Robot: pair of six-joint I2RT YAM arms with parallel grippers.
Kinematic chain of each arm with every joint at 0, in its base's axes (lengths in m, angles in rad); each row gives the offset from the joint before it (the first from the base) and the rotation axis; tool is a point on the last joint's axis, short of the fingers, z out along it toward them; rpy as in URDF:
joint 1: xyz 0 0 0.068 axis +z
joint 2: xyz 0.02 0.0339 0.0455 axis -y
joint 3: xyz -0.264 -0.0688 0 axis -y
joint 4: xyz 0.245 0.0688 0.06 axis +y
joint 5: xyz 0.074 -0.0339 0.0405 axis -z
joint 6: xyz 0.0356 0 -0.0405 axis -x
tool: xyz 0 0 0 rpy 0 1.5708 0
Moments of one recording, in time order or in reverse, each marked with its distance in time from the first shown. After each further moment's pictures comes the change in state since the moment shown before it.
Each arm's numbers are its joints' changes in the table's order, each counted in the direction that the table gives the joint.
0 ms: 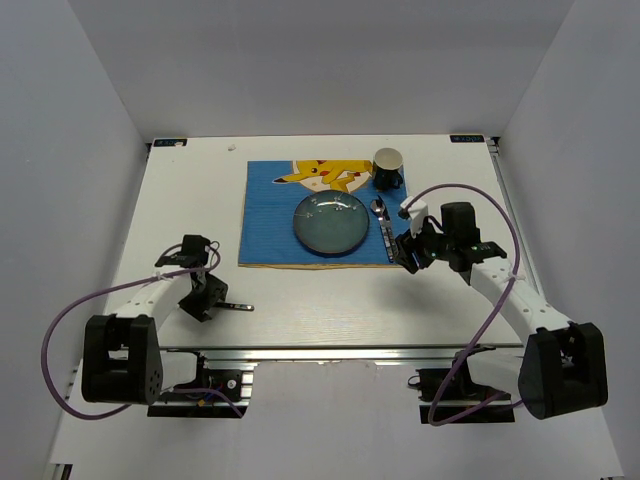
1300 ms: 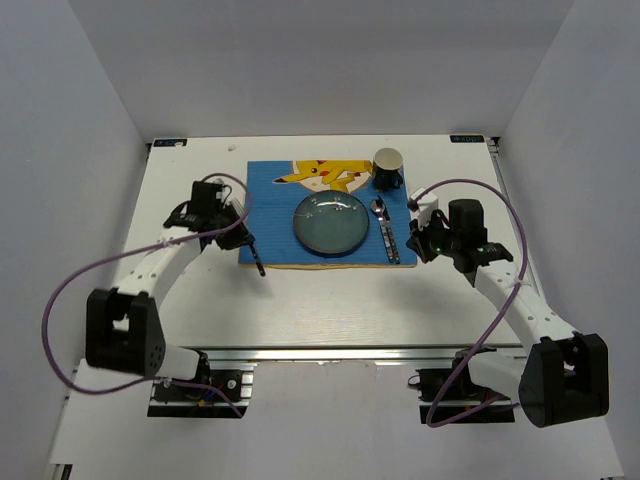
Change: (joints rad) left arm -0.114 -0.127 0.366 -0.235 0.338 -0.410; right arm -0.027 0.048 -0.001 -0.046 0.057 -0.068
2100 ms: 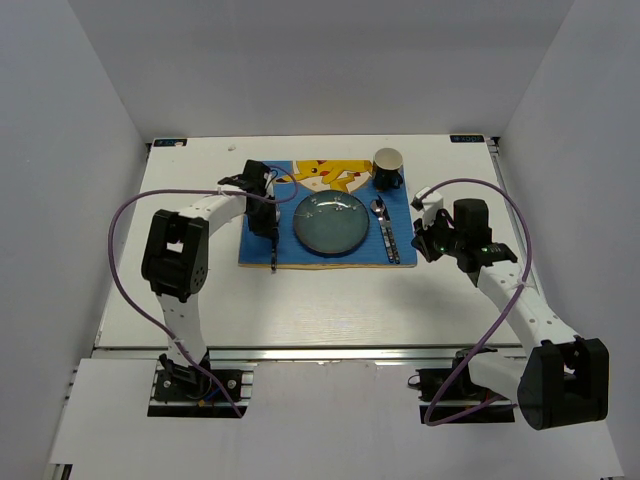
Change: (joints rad) left arm -0.137 -0.615 0.454 0.118 -0.031 -0.270; right arm -0.031 0.016 0.010 0.026 0.010 0.011
